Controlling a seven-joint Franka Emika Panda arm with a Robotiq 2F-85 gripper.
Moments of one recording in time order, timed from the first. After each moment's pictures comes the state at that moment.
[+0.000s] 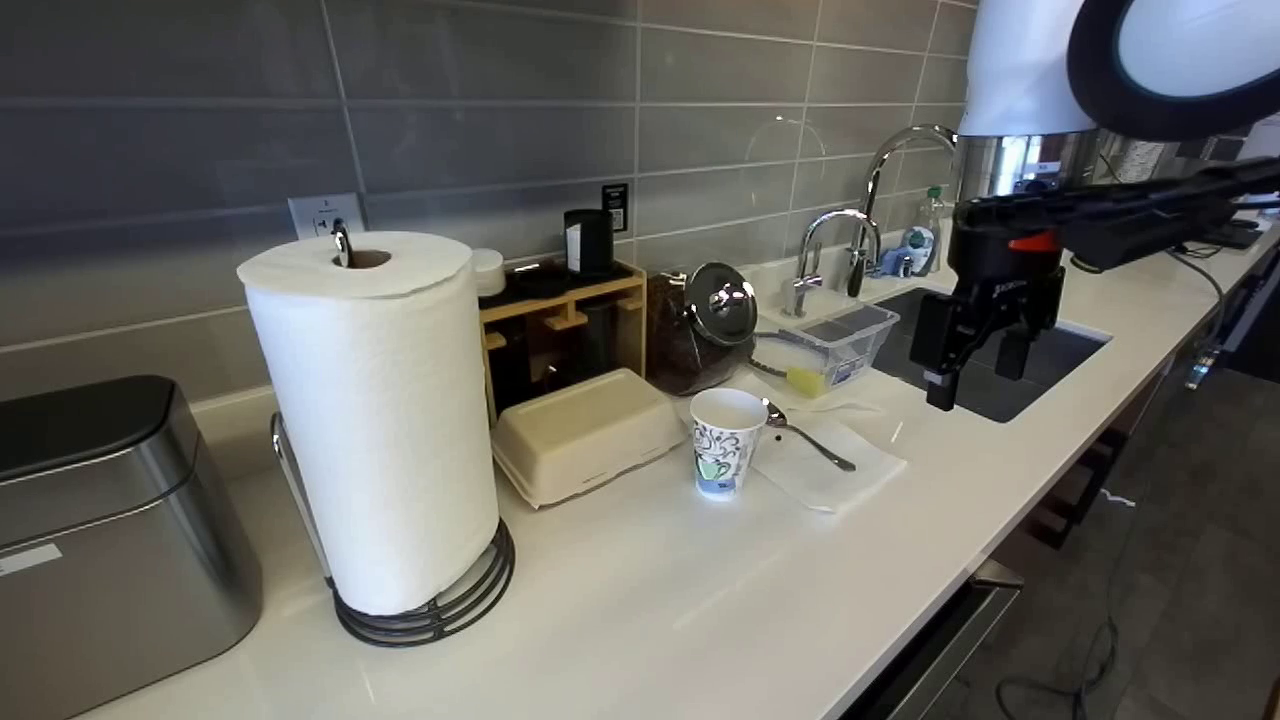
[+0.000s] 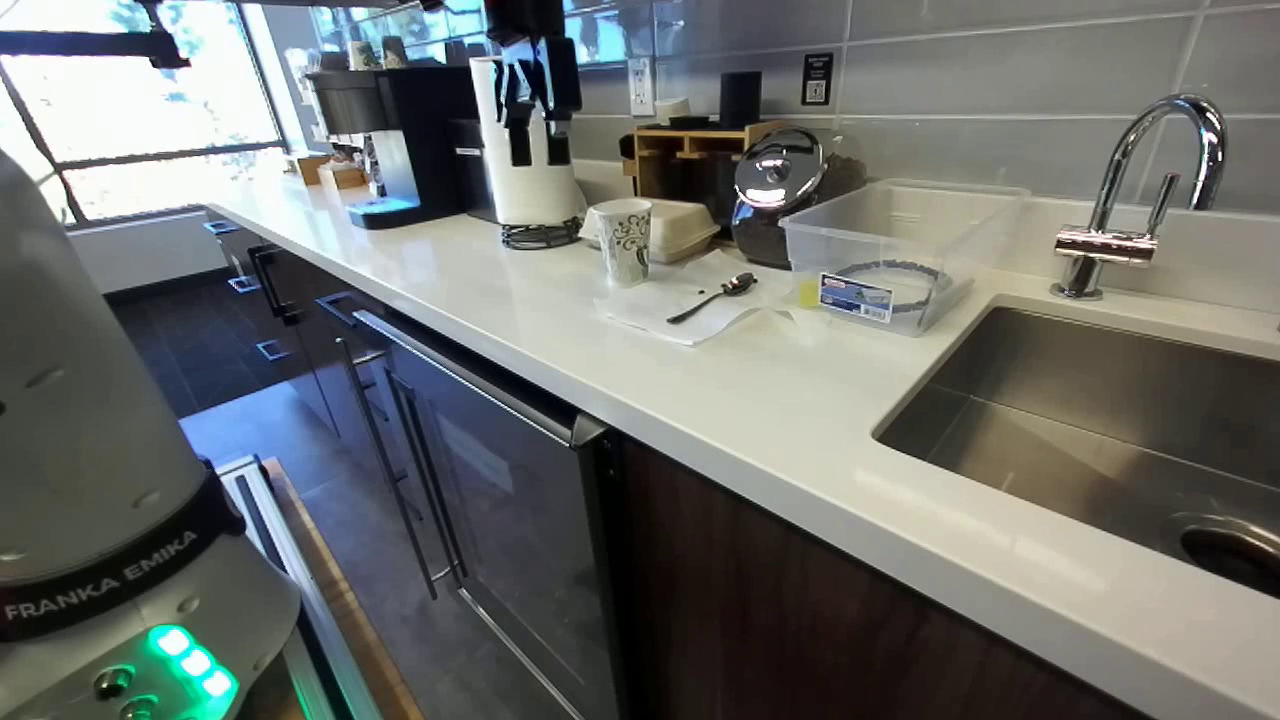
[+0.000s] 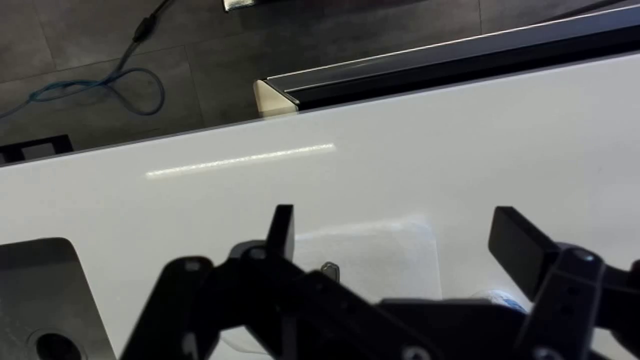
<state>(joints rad) -0.01 -0.43 0.14 -2.41 -0.03 1.90 0.27</state>
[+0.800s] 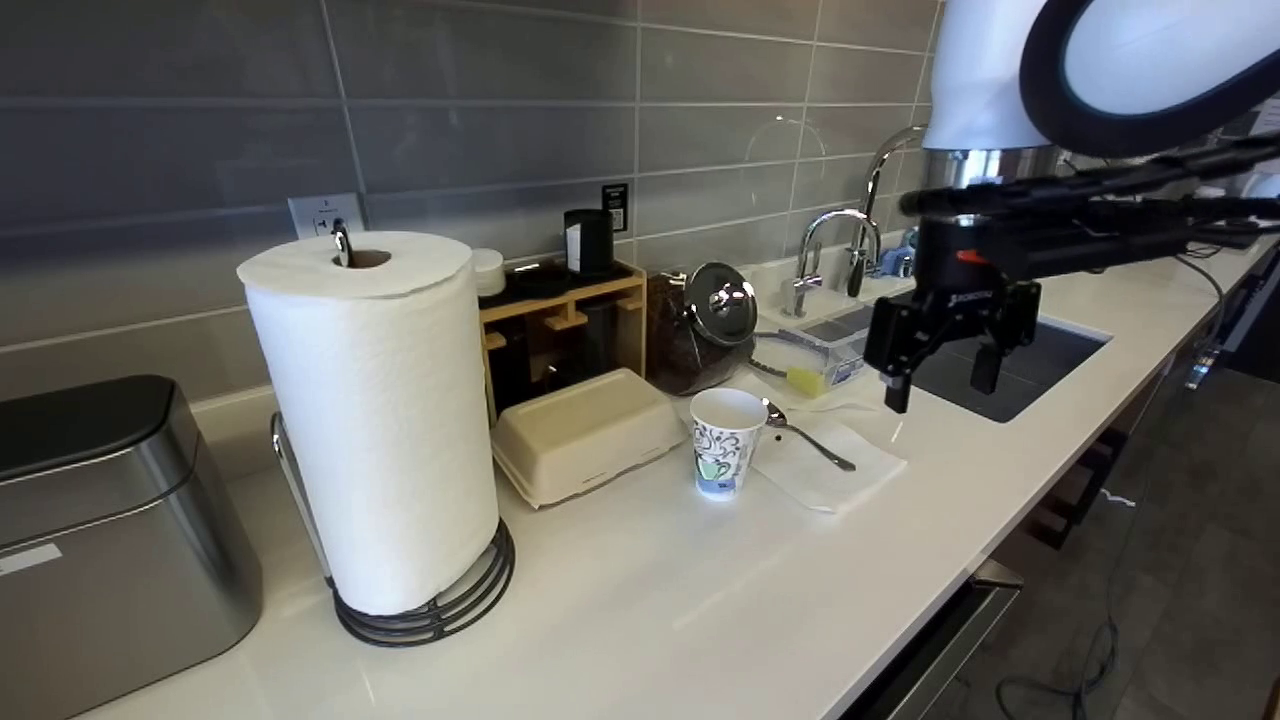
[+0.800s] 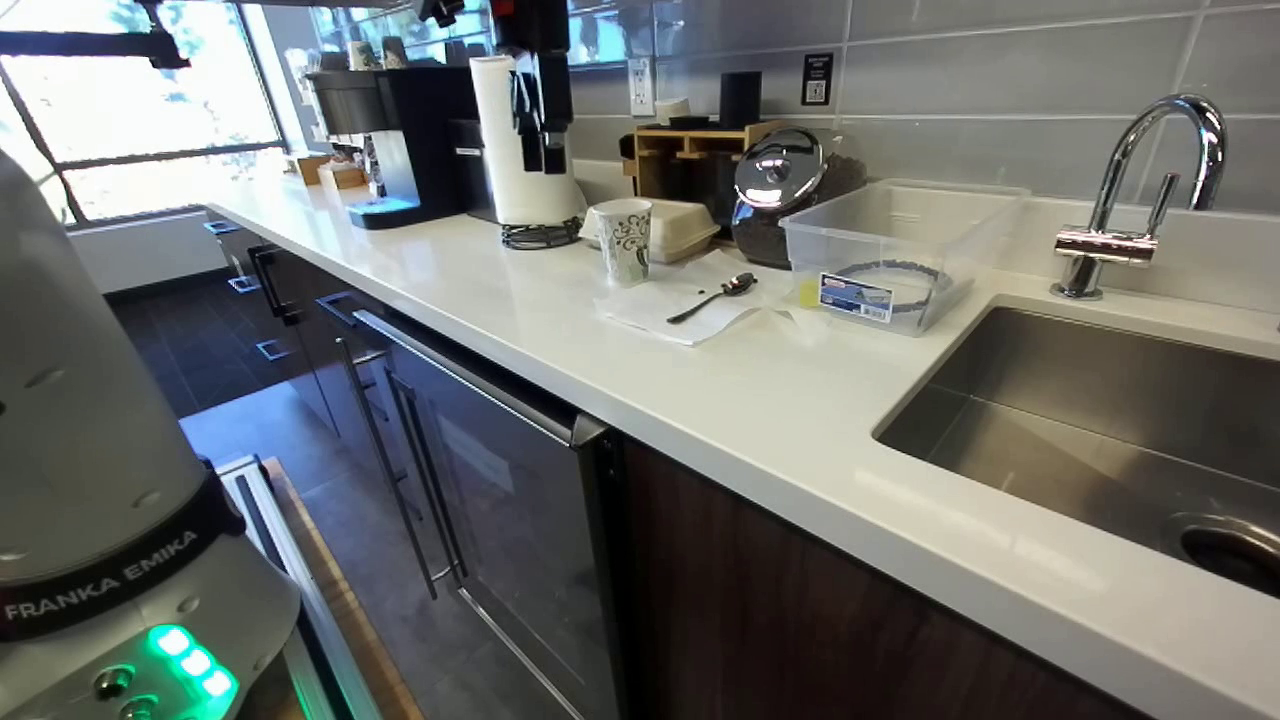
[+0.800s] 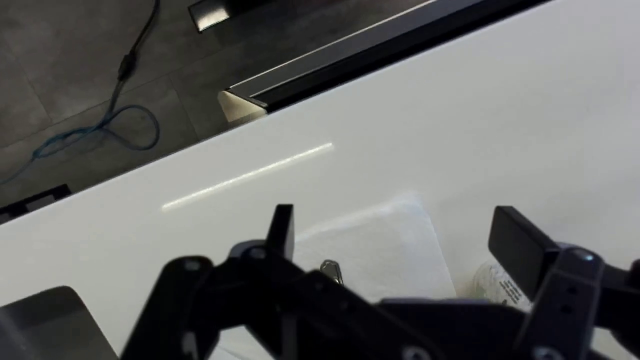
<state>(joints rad) -0.01 -0.36 0.17 -2.38 0.00 1.94 0.50</state>
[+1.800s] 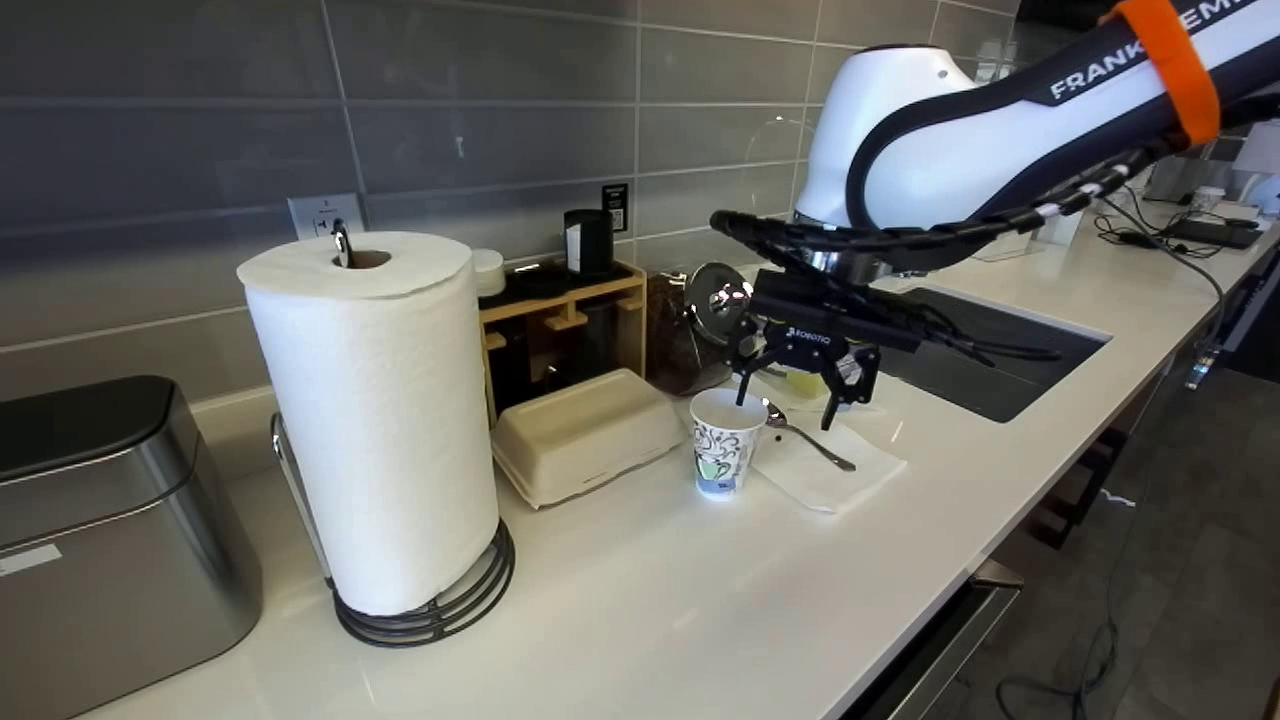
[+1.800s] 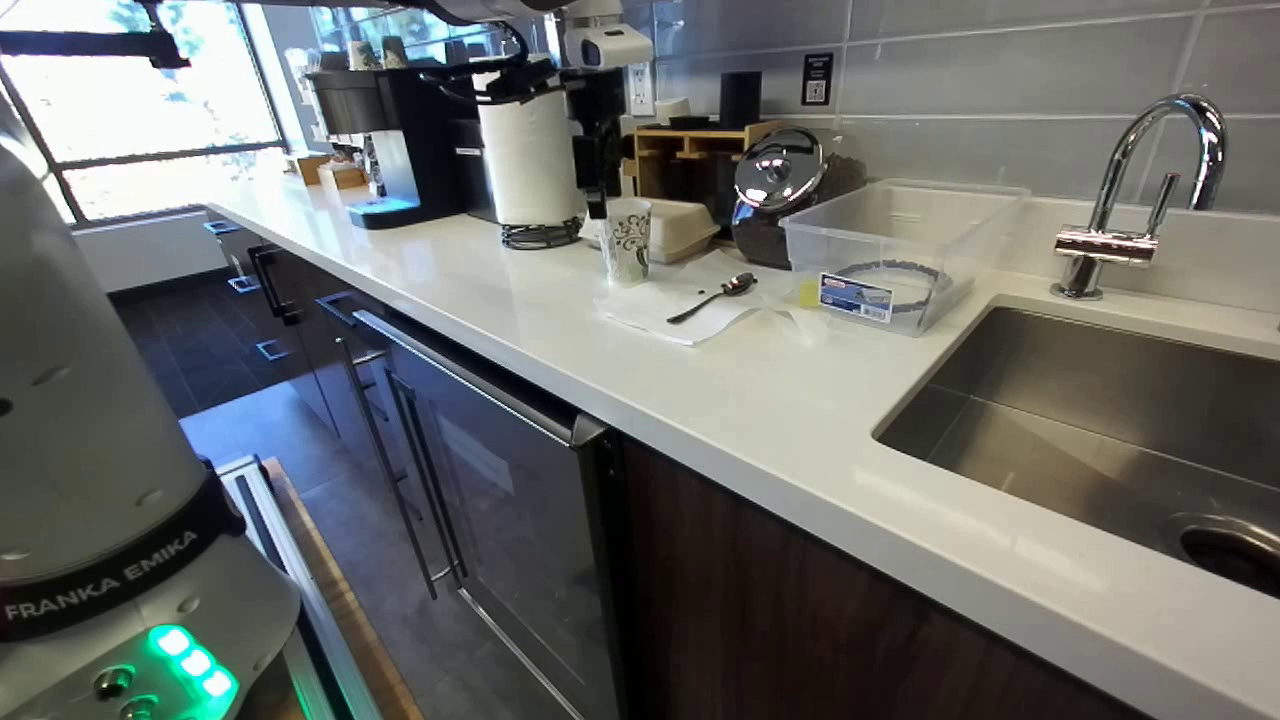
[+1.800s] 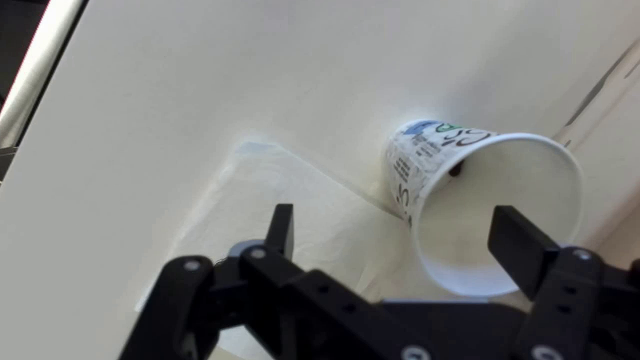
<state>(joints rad) 0.02 -0.02 0.18 -2.25 0.04 2.34 1.09</state>
